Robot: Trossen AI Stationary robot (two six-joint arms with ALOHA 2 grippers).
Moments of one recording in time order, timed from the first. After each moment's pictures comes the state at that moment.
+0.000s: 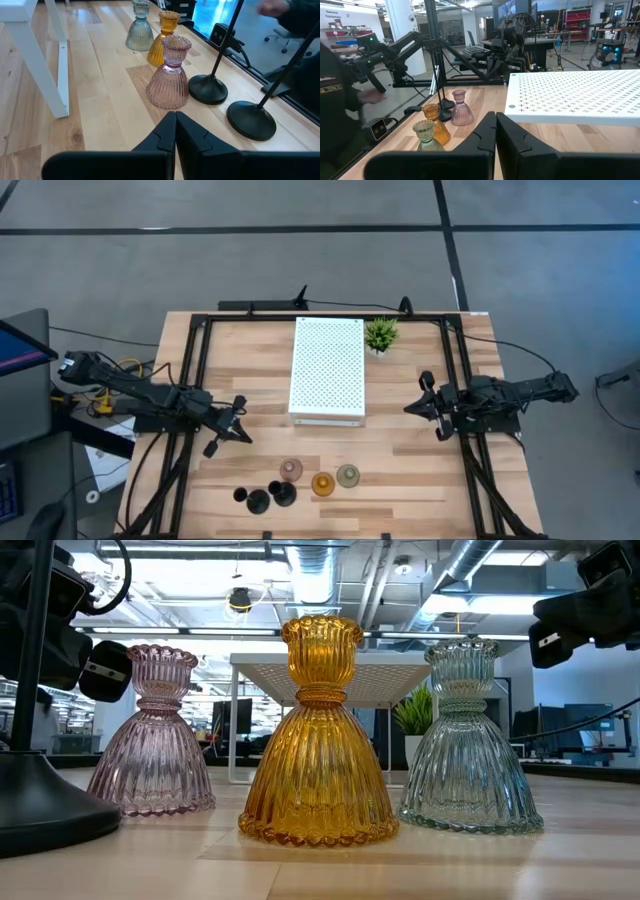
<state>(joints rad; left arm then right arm) -0.30 0.38 0.01 0.17 0.20 0.02 0.19 0.01 0.00 0.02 0.03 0.09</state>
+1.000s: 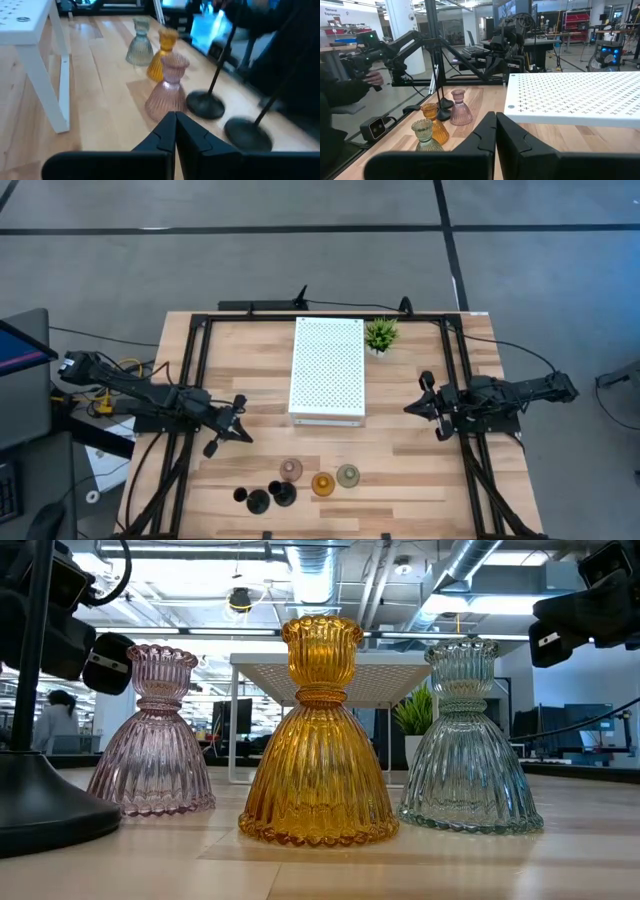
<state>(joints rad) -0.30 0.38 0.01 0.24 0.20 -0.03 0.19 0.01 0.00 0.02 0.03 0.07</state>
